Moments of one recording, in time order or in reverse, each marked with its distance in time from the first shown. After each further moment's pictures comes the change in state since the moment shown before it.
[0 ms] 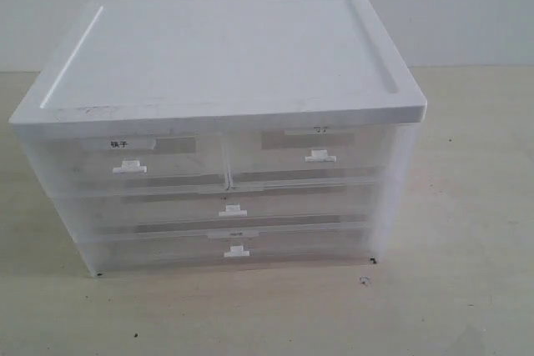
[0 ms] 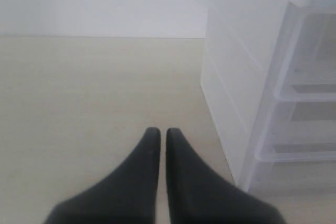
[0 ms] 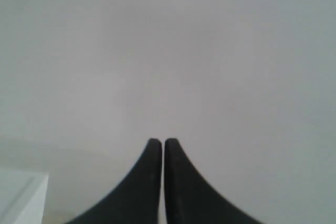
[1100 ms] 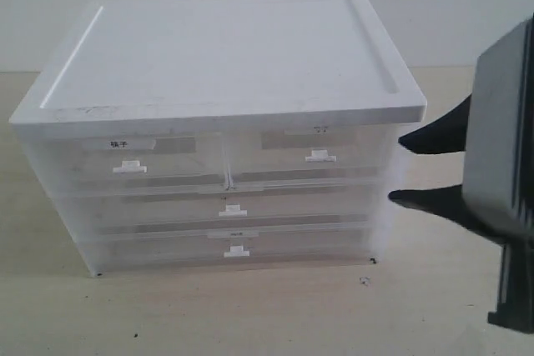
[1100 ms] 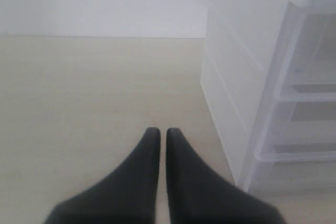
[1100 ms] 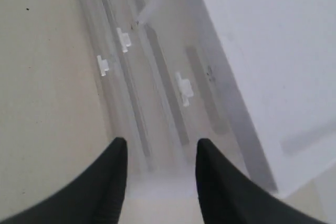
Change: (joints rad) left arm 0.000 0.000 0.000 0.000 0.000 0.000; right arm 0.596 0.581 0.175 0.418 0.074 -1.021
